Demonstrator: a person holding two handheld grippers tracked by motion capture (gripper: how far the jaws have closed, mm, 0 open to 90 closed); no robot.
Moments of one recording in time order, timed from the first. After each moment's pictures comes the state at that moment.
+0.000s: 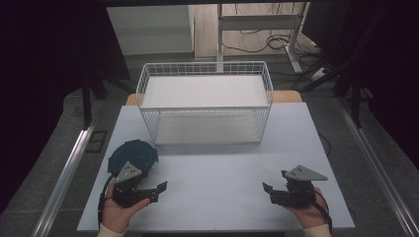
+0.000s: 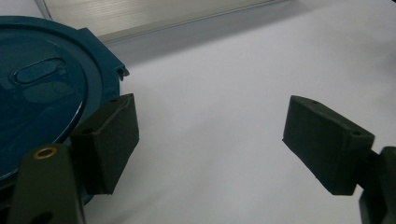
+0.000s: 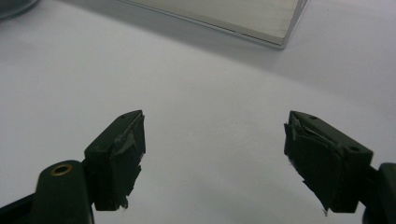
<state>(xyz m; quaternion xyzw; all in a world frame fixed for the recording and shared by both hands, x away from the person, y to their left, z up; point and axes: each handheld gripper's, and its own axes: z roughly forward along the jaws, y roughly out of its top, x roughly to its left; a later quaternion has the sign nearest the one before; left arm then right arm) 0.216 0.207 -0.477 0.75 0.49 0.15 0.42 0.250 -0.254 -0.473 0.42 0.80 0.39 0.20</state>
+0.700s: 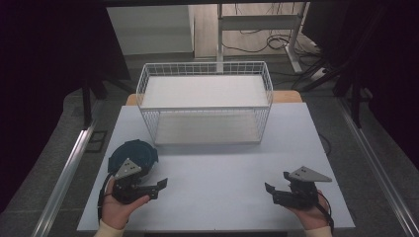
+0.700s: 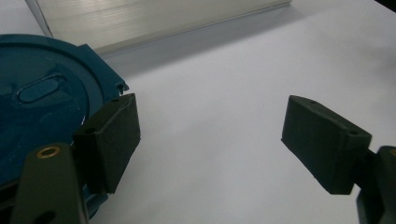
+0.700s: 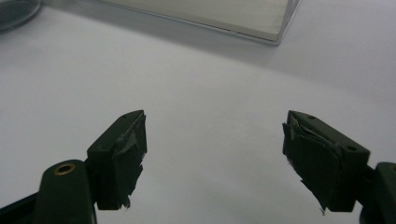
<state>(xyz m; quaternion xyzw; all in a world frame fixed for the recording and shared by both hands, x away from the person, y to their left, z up) 0.221 0.207 -0.468 0.75 0.48 0.15 0.42 0.247 -0.260 -0.473 0.43 0.79 0.40 0.19</state>
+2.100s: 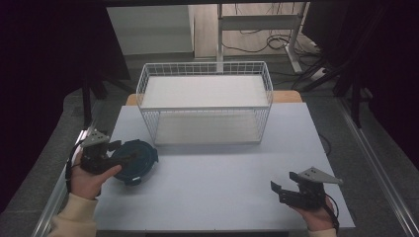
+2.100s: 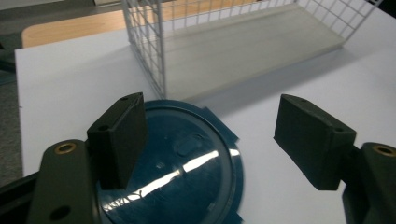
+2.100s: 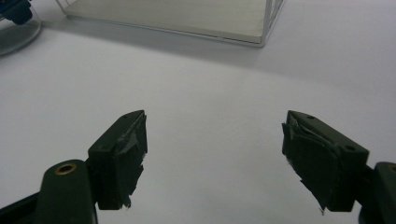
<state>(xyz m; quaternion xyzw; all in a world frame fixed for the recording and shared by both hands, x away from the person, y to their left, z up) 0.268 0.282 -0.416 0.73 0.51 0.20 0.41 0.243 -0.275 -0.470 0.46 0.76 0.42 0.19</state>
